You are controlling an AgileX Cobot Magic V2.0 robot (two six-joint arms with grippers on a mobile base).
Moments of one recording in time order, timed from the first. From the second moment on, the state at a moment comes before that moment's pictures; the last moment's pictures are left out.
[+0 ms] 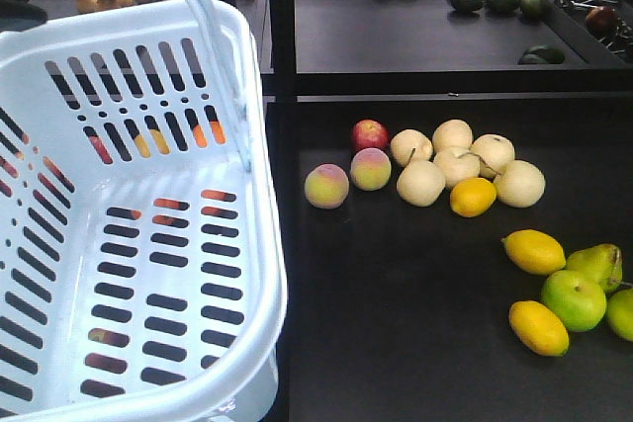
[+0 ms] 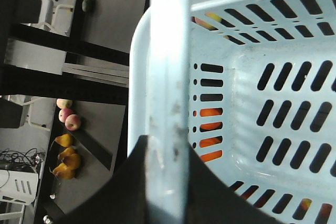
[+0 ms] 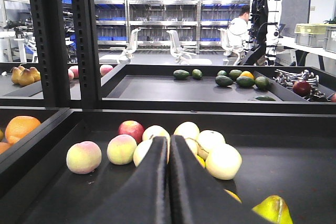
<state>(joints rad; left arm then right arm) -0.78 1.16 -1.72 0.28 1.29 0.79 0.06 -0.01 0.03 -0.07 0.00 0.03</state>
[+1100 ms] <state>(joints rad) -0.78 1.14 -1.72 0.28 1.30 0.79 0.06 -0.01 0.03 -0.07 0.00 0.03</state>
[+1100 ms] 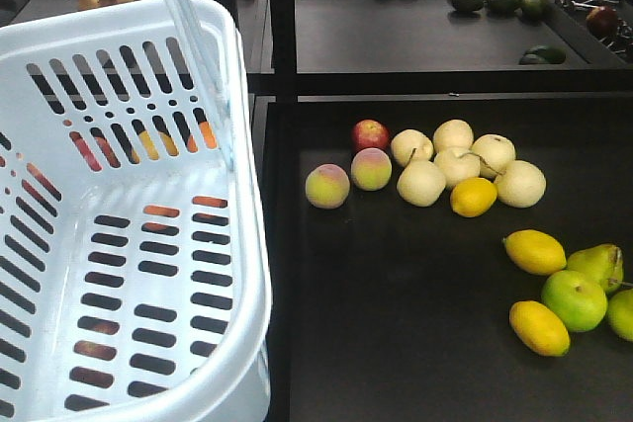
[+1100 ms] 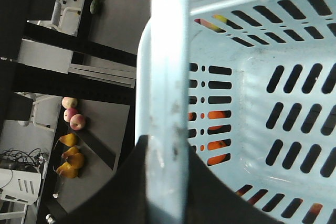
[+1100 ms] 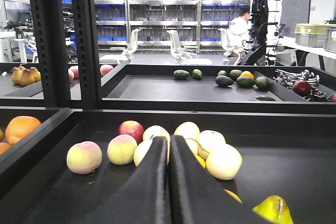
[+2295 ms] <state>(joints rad) -0.78 1.14 -1.72 0.28 1.30 0.79 0.06 -0.01 0.03 -0.07 0.00 0.03</state>
